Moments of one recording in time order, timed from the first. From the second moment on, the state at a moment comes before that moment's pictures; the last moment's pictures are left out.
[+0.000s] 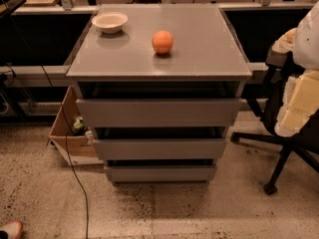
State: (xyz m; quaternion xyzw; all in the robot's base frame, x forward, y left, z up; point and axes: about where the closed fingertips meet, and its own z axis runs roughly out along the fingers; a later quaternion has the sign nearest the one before) arm 0.438 -0.217 0.976 -0.60 0.78 -0.03 0.16
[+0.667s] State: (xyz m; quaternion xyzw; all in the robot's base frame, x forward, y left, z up) arm 0.445 -0.224 0.943 -0.60 0.79 -0.02 0.15
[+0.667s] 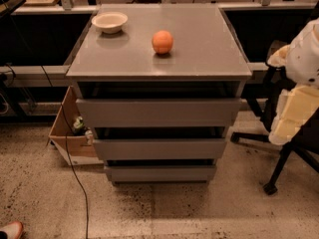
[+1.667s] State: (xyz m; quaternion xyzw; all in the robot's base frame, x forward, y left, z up) arm 0.438 -0.210 0.864 -0.66 0.71 0.03 0.22
